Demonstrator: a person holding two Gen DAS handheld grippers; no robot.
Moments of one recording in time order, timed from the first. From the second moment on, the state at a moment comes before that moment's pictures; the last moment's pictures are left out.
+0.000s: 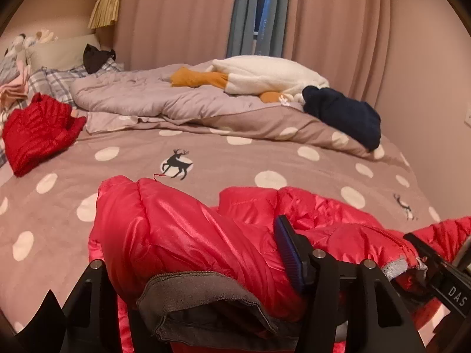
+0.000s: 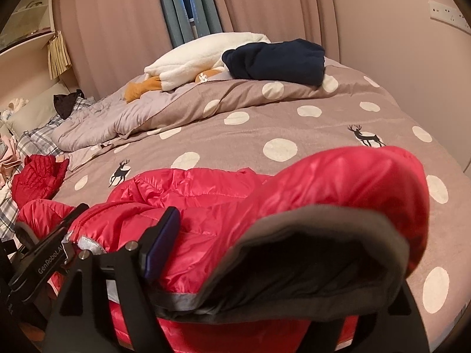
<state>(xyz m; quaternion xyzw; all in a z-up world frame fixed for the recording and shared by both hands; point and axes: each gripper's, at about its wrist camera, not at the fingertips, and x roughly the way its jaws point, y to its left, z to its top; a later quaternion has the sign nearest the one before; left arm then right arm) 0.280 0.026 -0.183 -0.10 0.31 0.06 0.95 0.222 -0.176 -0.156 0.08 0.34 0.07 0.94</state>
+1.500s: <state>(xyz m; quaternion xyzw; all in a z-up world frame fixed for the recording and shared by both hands) 0.242 0.066 -0.139 -0.16 0.22 0.07 0.96 0.190 -0.166 -0.110 0.11 0.26 0.09 0.96</state>
